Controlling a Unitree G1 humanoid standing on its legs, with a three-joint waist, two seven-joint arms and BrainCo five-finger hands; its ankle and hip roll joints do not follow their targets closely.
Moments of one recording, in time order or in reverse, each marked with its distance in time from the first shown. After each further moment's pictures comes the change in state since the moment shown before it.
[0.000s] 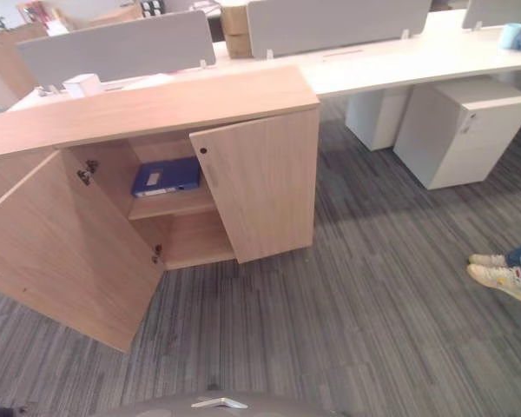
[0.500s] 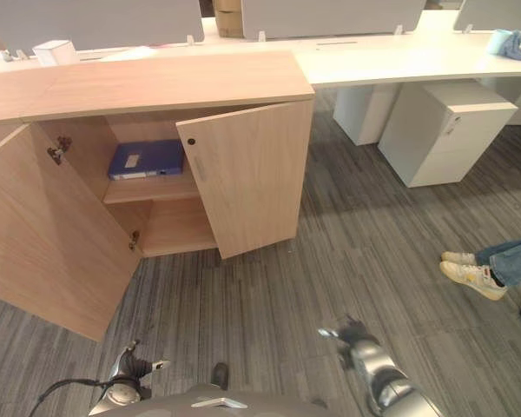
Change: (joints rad) left arm 0.010 -0.379 -0.351 -0.282 0.036 -0.043 -0.037; right arm -0.286 0.280 0.290 -0.279 0.434 -0.151 0.120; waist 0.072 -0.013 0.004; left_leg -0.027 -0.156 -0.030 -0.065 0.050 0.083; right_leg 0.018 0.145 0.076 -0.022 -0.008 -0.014
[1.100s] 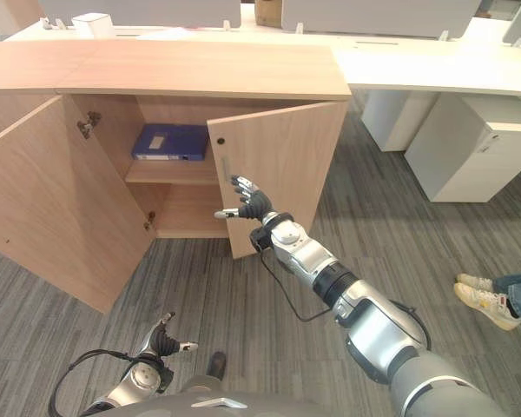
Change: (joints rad) left arm -0.071 0.020 -0.260 -0.172 0.042 -0.004 -0.030; right arm -0.534 0.090 0.399 -0.713 0.365 -0.022 0.090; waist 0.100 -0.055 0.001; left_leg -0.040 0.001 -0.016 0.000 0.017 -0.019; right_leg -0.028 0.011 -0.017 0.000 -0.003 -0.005
